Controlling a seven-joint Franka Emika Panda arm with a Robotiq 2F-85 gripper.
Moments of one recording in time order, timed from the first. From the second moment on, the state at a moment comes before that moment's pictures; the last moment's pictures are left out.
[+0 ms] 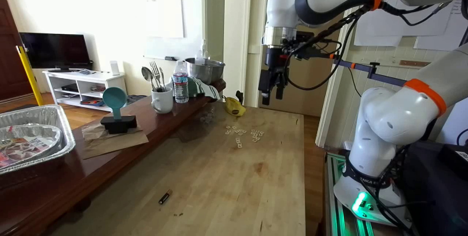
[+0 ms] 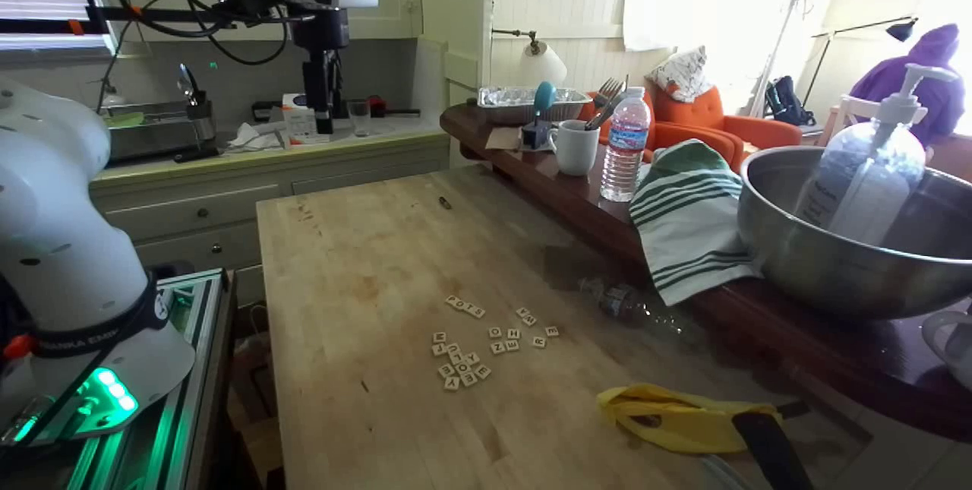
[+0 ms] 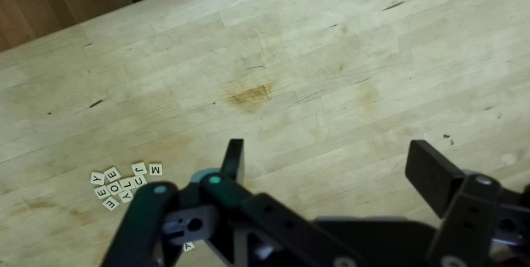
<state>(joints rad) 0.02 -0.75 0.12 -2.58 0.16 1.83 0.31</state>
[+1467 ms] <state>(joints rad) 0.04 -0.47 -0.06 -2.62 0.14 2.13 -0.28</state>
